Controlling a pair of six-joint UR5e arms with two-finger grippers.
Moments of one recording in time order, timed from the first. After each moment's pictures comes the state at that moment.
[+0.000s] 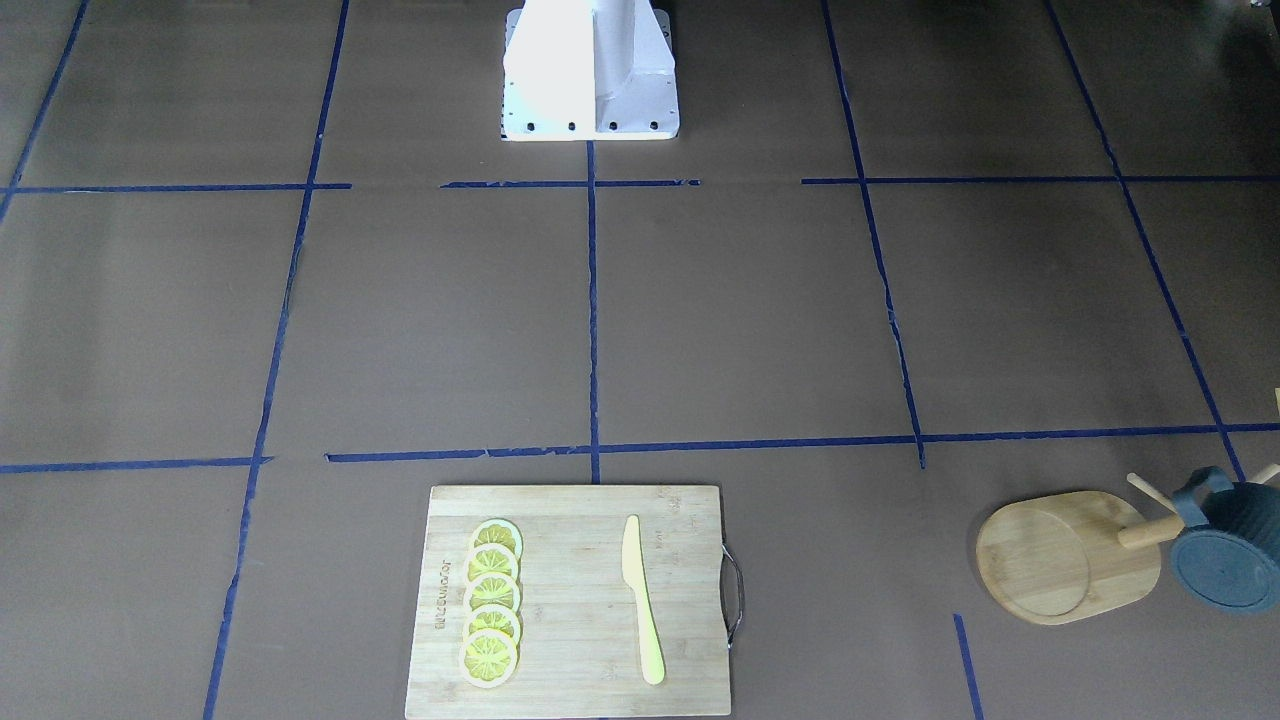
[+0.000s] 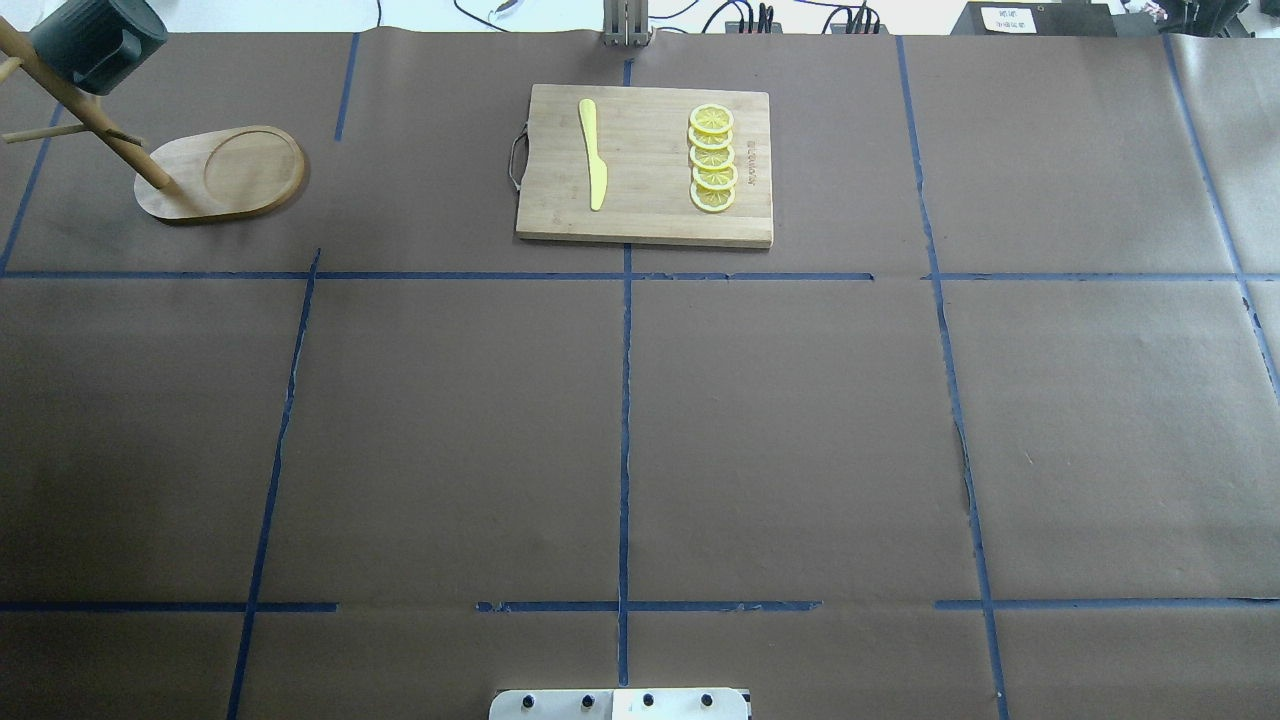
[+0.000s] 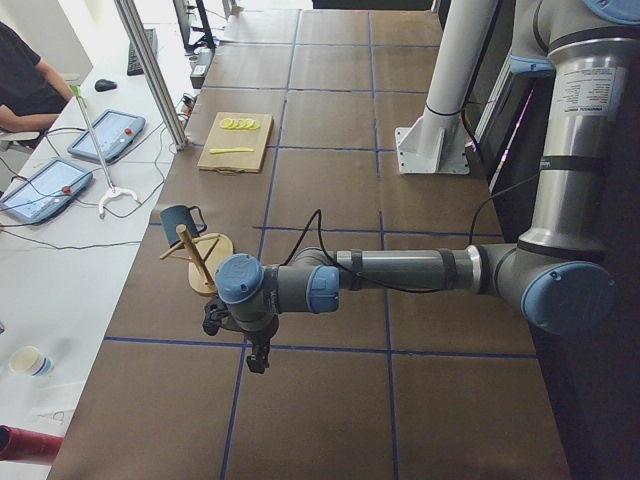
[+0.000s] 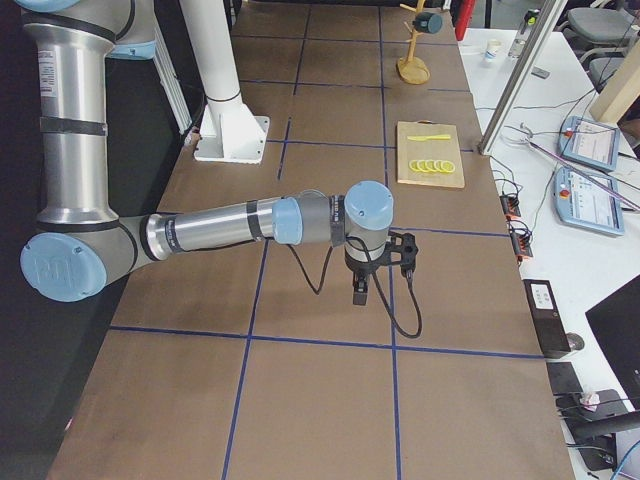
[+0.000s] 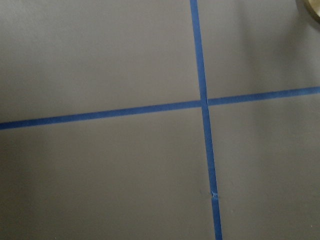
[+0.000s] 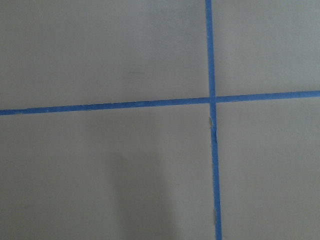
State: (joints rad) left arm -1.57 -1.62 -1.48 -1.58 -2.36 0.13; right arm 1.57 -1.62 1.80 -1.69 2.42 0.10
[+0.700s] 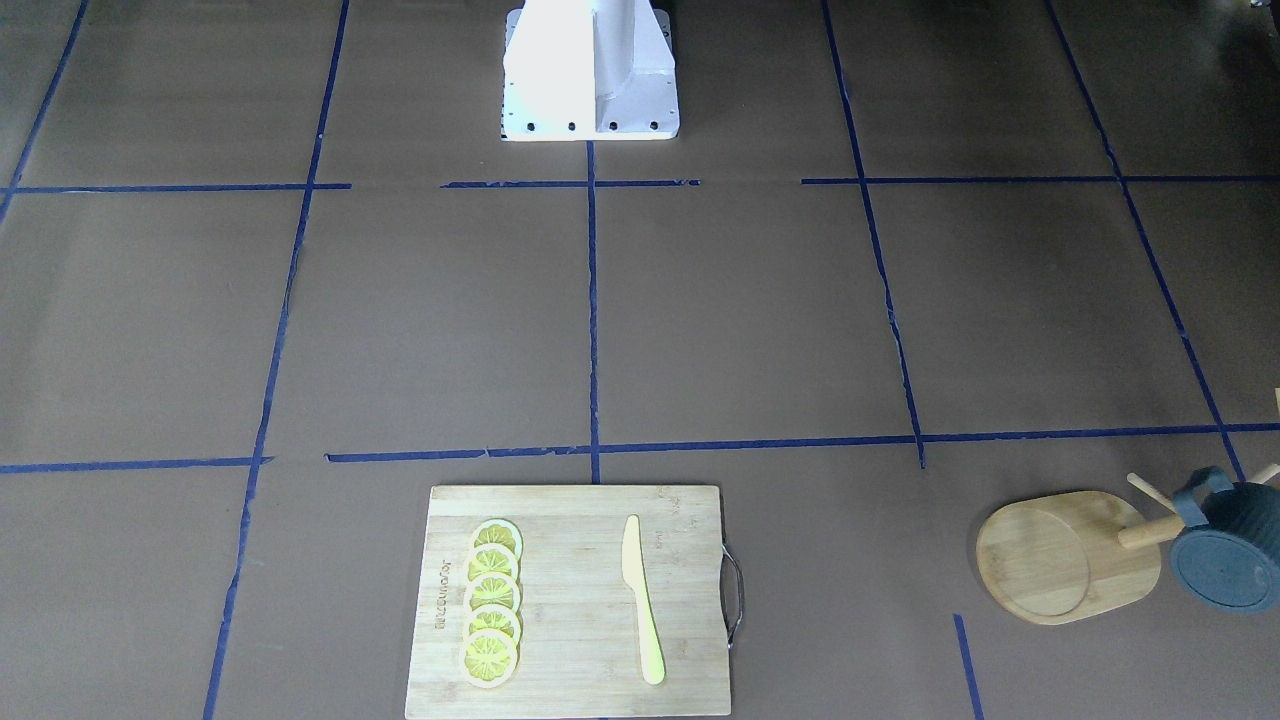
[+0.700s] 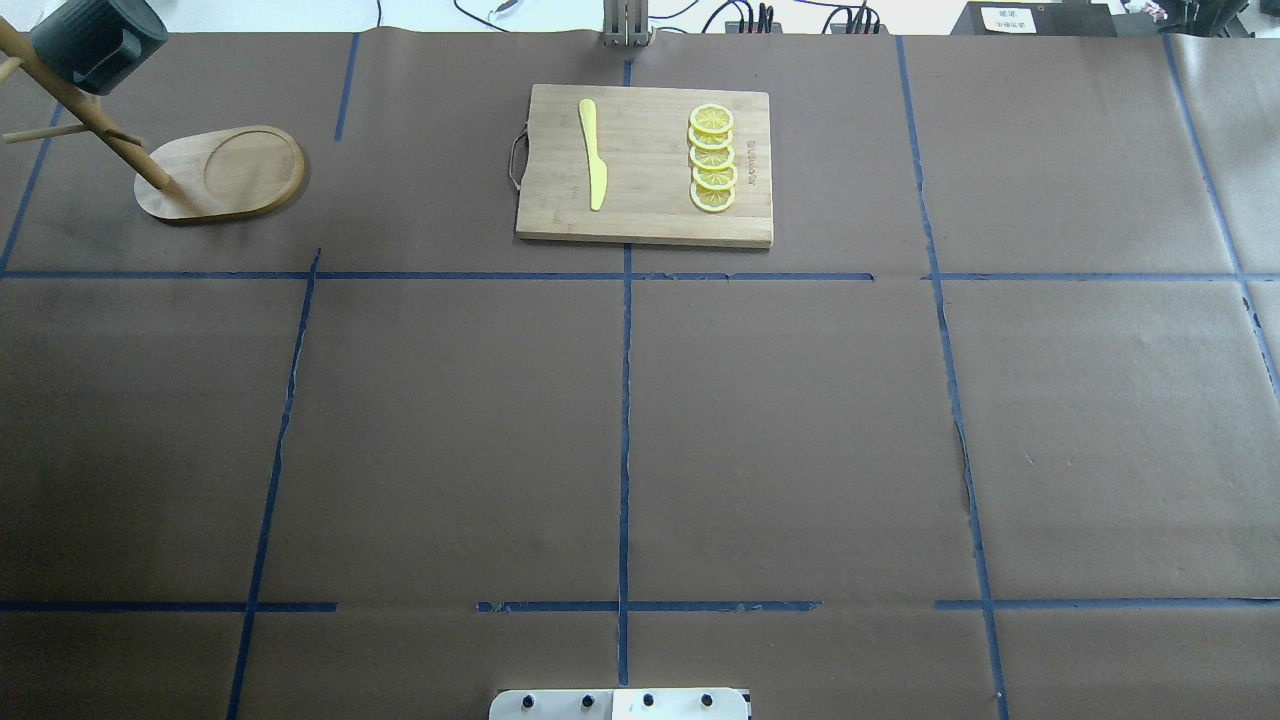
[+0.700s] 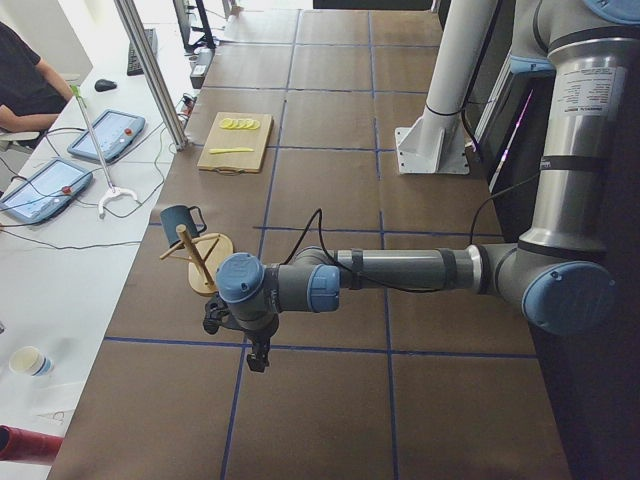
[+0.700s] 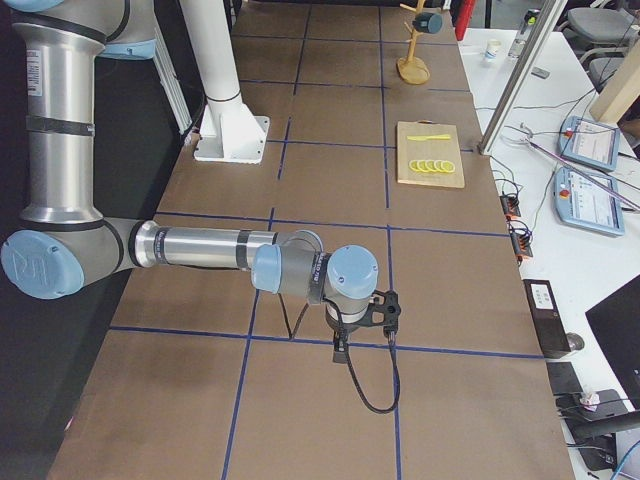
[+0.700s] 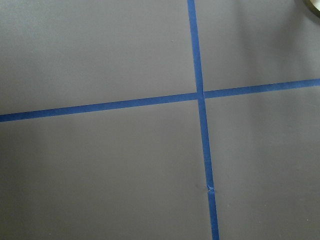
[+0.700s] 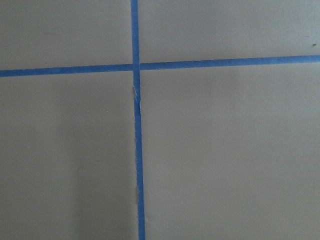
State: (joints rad) left arm -1.57 -1.62 -1.49 -1.58 -2.36 0.13; right arm 1.64 -1.66 1.66 -1.64 2.35 -0.07
